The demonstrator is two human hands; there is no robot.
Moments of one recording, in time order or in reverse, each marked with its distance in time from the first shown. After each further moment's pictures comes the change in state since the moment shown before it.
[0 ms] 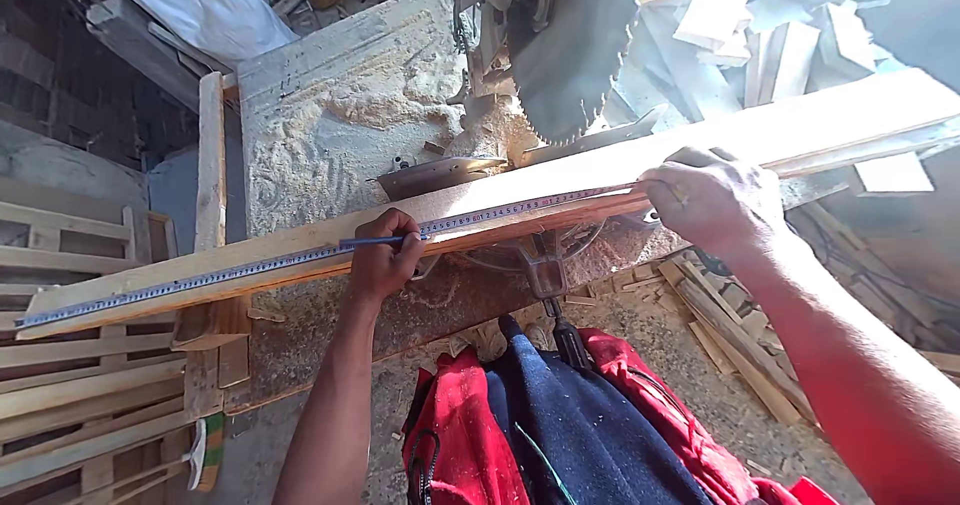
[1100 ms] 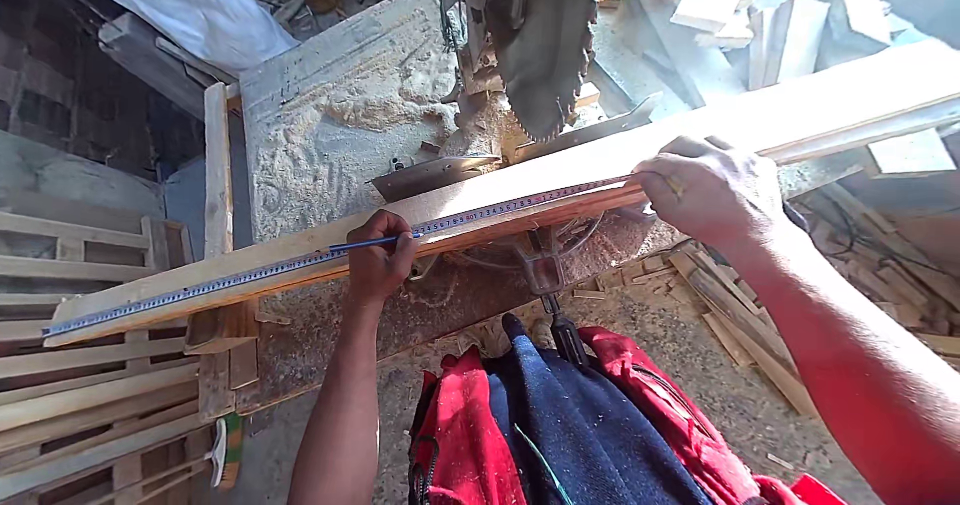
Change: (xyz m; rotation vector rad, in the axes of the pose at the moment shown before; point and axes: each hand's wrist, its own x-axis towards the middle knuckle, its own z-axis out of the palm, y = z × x) left_hand -0.001 0.001 0.008 0.002 0.097 -0.002; right_hand -0.001 0.006 0.003 0.020 0.006 -0.014
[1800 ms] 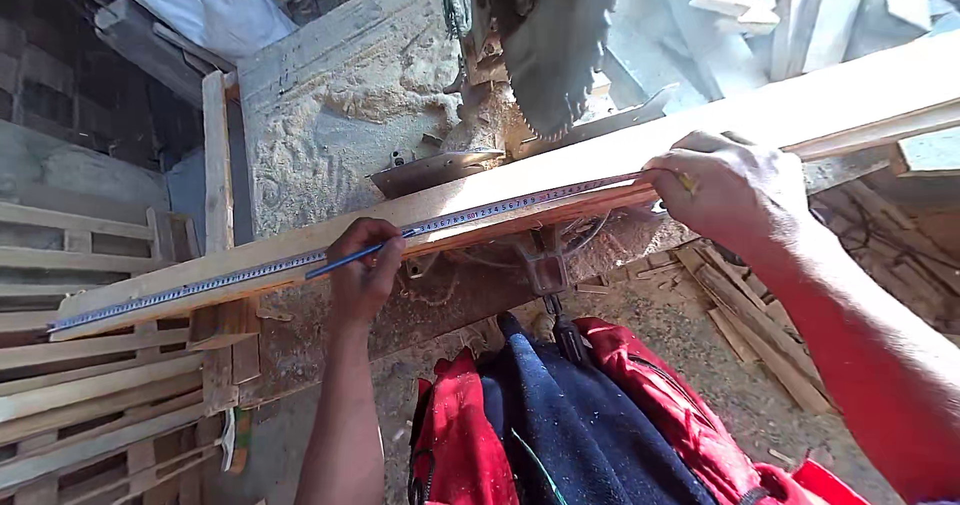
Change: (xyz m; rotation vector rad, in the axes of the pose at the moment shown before) left_hand -0.013 0.026 -0.019 -0.197 0.011 -0.032; right_hand 0.004 -0.002 -0.005 0.020 -0.040 0.004
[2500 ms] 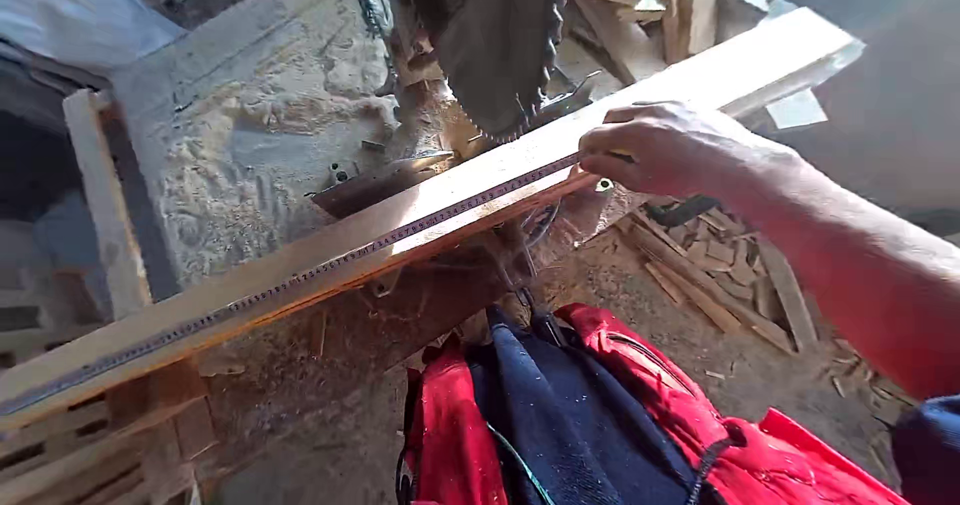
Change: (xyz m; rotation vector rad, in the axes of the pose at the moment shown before) left_hand 0.022 0.099 -0.115 0.657 0.865 -0.887; right_hand 0.030 0.004 -0.028 0.013 -0.297 -0.214
